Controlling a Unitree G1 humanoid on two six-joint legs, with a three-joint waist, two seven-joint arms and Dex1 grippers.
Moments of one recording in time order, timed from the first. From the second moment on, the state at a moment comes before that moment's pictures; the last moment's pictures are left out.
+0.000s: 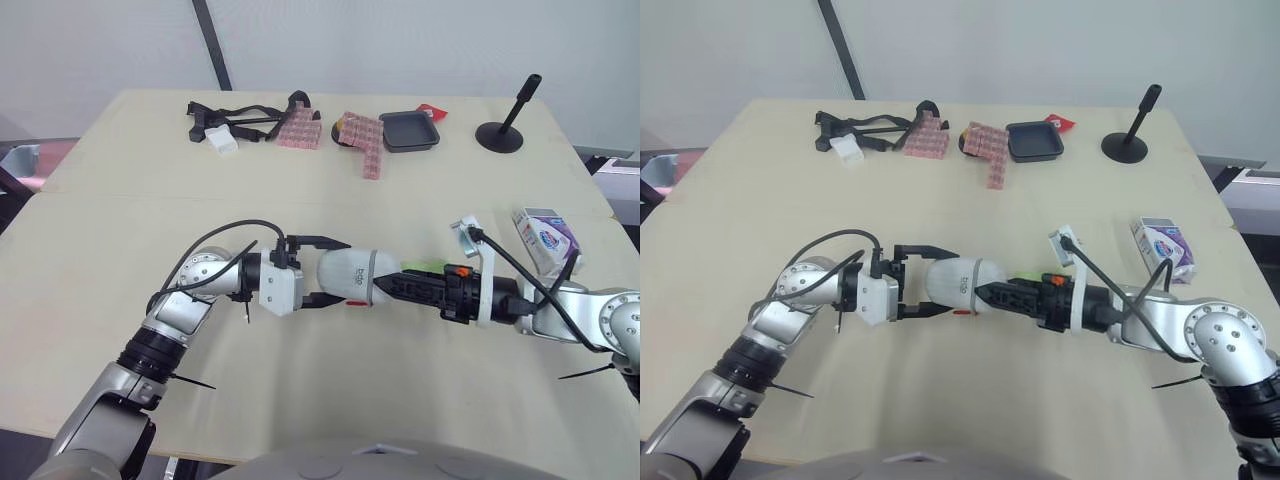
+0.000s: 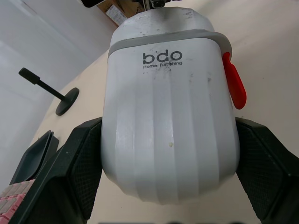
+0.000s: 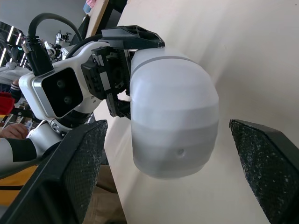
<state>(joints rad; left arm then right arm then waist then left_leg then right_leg) -0.36 0.49 -0.33 0.07 -0.07 -0.61 -1.03 -0.15 -0.83 0.02 -0.42 1.83 0.99 0.09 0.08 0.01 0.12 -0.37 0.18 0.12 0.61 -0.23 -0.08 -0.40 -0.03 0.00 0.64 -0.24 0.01</state>
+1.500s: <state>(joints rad) -0.34 0.52 -0.32 0.06 -0.12 -0.52 -1.03 -0.03 -1.02 -0.19 -0.27 1.77 1.09 0.31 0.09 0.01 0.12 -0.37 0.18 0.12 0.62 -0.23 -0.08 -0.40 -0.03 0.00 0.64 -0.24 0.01</state>
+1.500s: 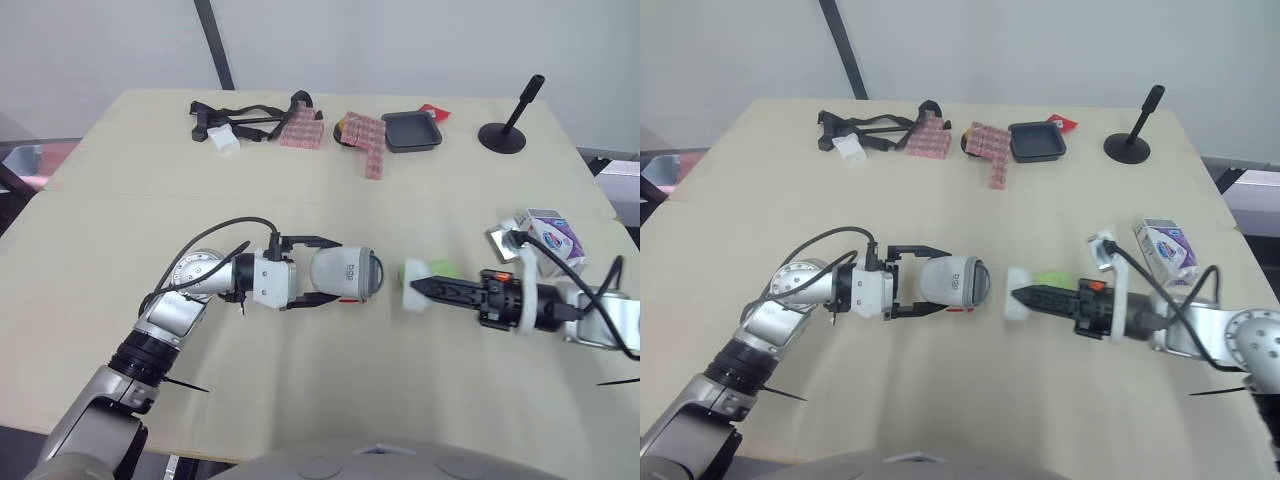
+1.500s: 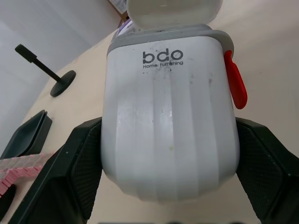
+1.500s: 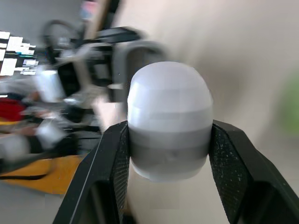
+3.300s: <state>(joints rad) -0.31 0.51 -0.32 0.06 -0.10 -0.50 -1.02 -0.24 -0.92 -0.22 -0.12 0.85 1.32 0.52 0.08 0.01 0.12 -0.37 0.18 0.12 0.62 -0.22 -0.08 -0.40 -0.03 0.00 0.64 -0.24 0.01</state>
